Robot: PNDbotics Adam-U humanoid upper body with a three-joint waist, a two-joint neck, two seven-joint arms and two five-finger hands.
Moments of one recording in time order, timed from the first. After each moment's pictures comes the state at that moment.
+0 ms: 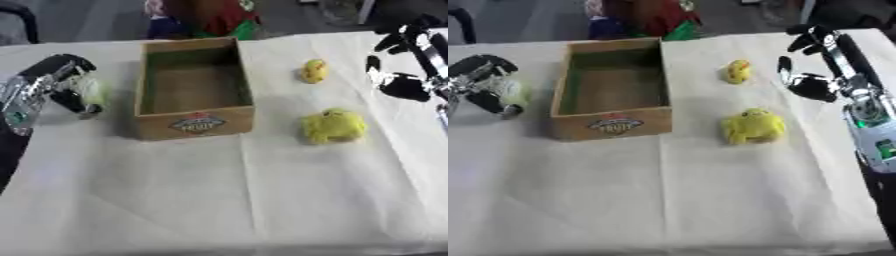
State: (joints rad) left arm -0.81 0.55 -0.07 -0.77 -0.89 -0.08 -0.25; right arm -0.61 -0.43 0.08 -1.36 0.45 -0.14 0.08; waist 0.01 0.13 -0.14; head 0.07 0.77
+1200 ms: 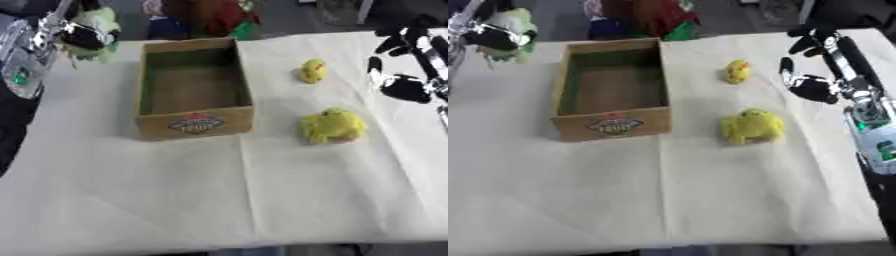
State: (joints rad) left arm -0.89 0.48 -0.14 -1.10 -0.72 0.03 -0.11; right arm -0.61 -0.42 0.08 -1.36 0.44 -0.14 0.09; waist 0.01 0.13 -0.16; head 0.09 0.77
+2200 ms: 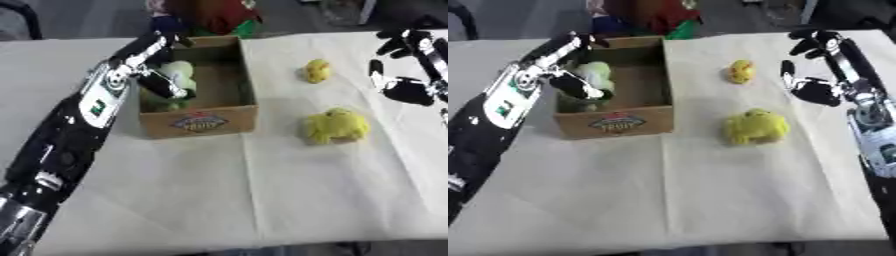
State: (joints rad) left arm -0.77 0.40 -0.16 -1.24 -0.42 -0.05 -0.26; right arm -0.62 -0.43 0.09 -1.31 0.45 -0.17 0.13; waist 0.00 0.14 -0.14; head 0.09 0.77
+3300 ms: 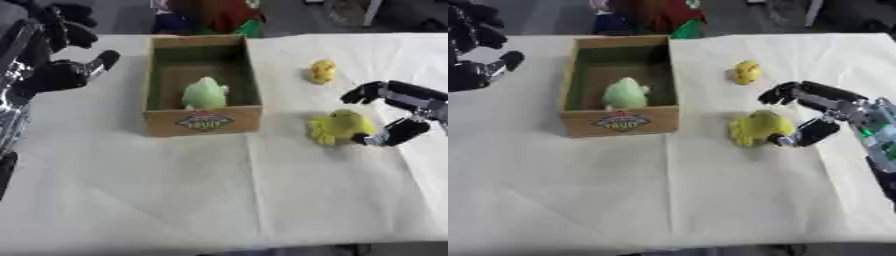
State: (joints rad) left arm -0.40 0.53 -0.01 -1.73 0.07 0.11 -0.08; right arm -0.66 -0.52 0.22 -1.14 0.50 -0.38 0.56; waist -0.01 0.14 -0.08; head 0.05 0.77
